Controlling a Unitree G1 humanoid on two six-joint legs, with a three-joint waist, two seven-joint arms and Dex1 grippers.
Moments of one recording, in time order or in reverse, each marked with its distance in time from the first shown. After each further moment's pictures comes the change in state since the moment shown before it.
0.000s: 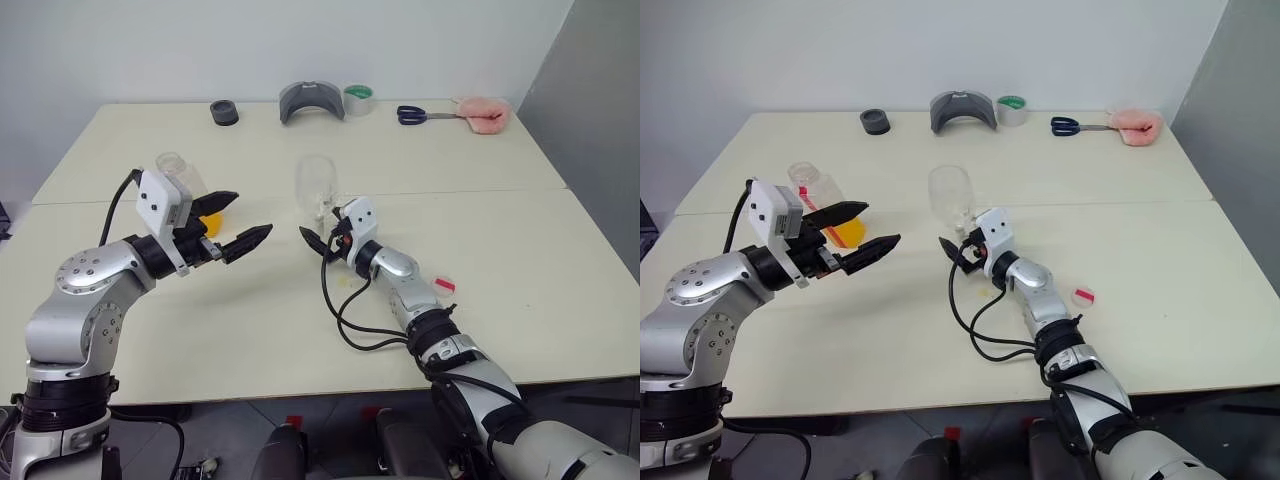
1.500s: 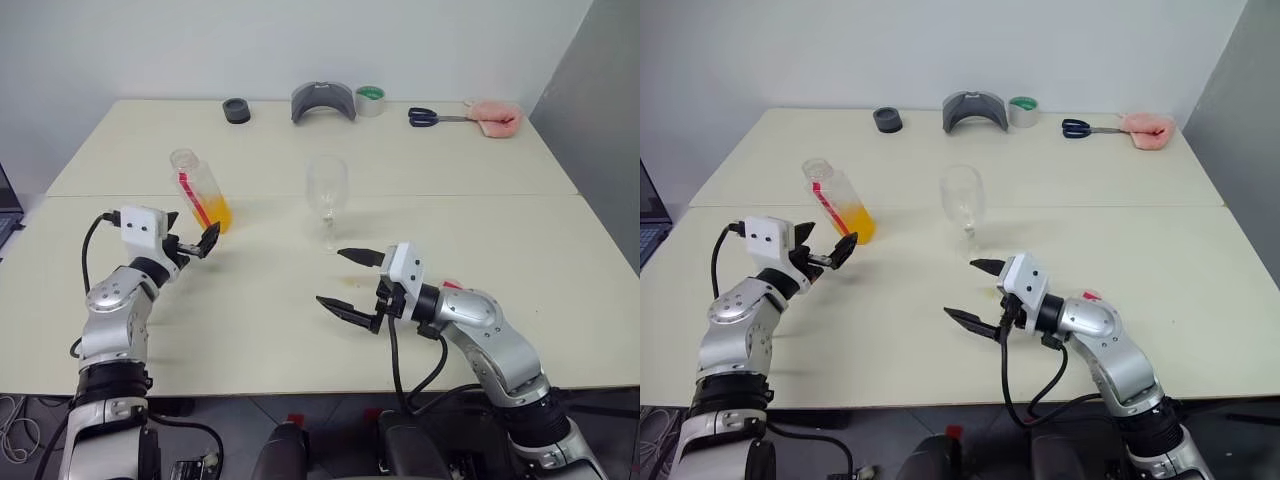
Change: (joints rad) left arm -0.121 -0.165 0.041 0.669 0.280 -0.441 0.243; right arm 0.508 -0.409 0.219 -1.183 0.185 0.512 0.250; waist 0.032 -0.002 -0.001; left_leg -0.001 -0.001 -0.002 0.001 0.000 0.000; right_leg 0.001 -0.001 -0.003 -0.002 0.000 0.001
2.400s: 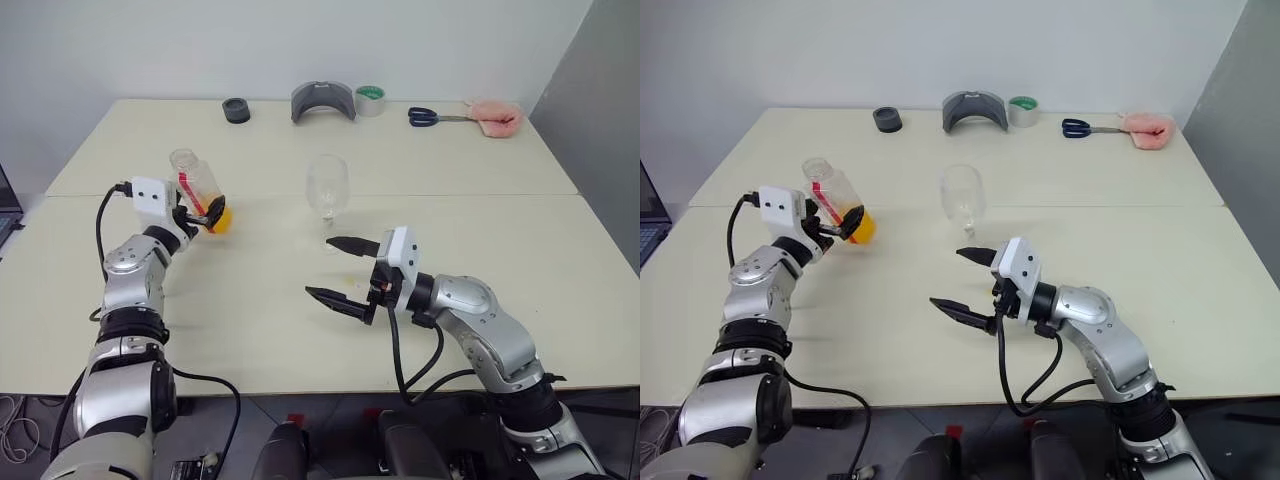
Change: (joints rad) left arm -0.301 -0.001 -0.024 0.446 0.051 -0.174 -0.002; right arm -0.072 0.026 -0.004 0.021 0.087 0.035 0.017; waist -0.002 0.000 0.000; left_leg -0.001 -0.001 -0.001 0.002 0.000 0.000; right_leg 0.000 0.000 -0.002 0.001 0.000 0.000
